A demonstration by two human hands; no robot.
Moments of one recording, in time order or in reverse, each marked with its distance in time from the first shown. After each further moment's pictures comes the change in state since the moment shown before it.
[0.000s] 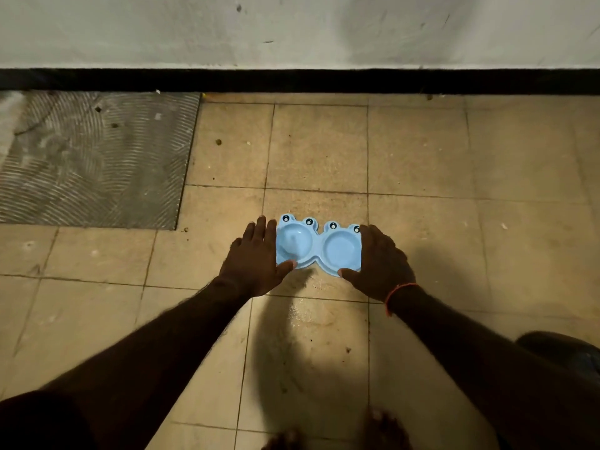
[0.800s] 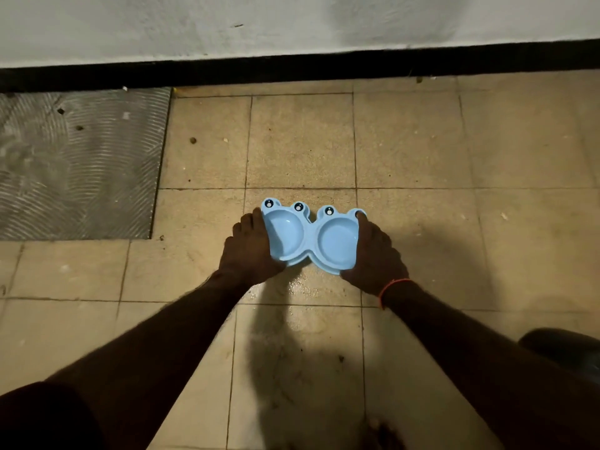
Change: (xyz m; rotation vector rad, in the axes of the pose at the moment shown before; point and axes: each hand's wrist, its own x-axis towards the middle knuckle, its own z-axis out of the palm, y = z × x) left_hand 0.058 0.020 0.020 -0.150 0.087 -0.106; right_hand 0.031 0.035 0.023 0.146 0.037 0.041
